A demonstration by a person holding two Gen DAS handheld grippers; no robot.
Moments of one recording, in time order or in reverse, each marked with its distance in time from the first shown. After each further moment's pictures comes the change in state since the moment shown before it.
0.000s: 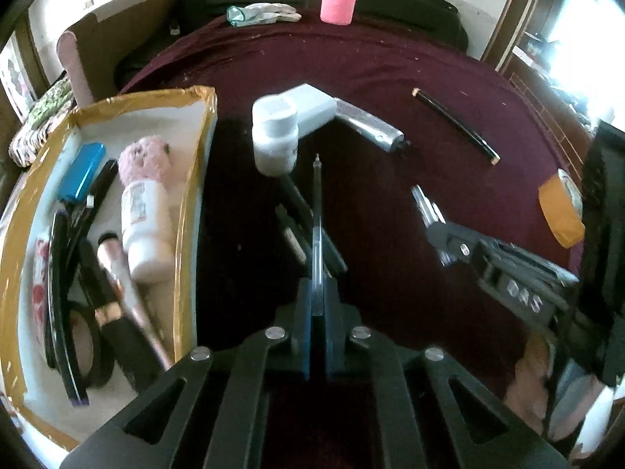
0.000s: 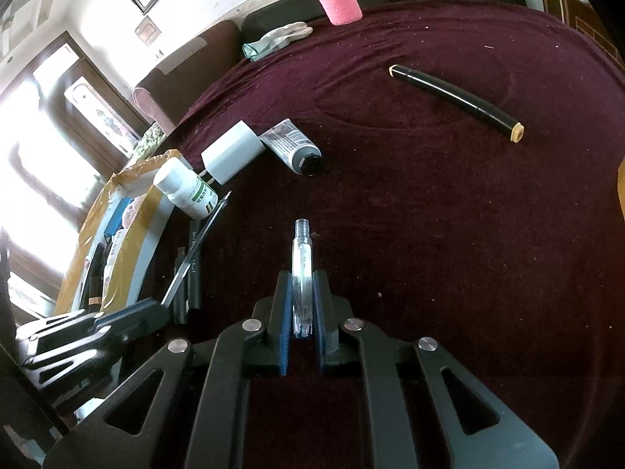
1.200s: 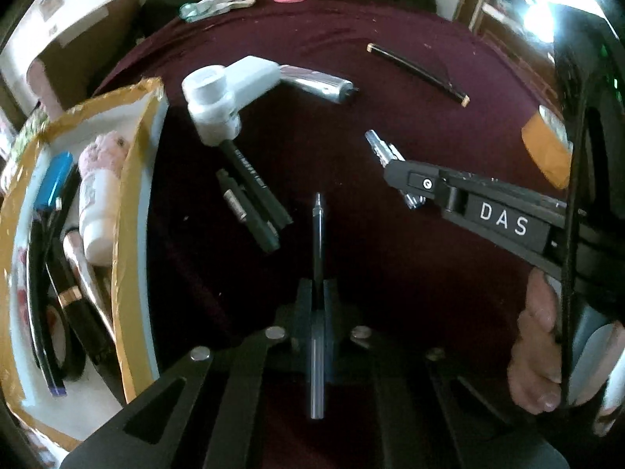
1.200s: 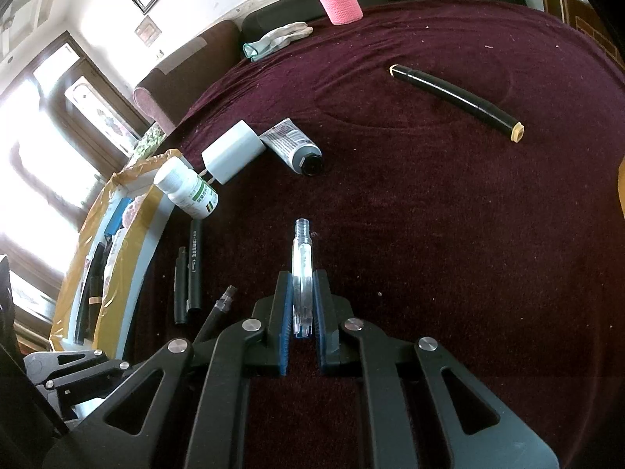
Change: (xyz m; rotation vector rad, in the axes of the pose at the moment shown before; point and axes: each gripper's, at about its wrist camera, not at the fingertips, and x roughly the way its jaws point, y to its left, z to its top) left arm 0.012 -0.026 -0.013 0.110 0.046 -0.007; right arm 0.000 -0.001 0.000 -0.006 0.000 -0.004
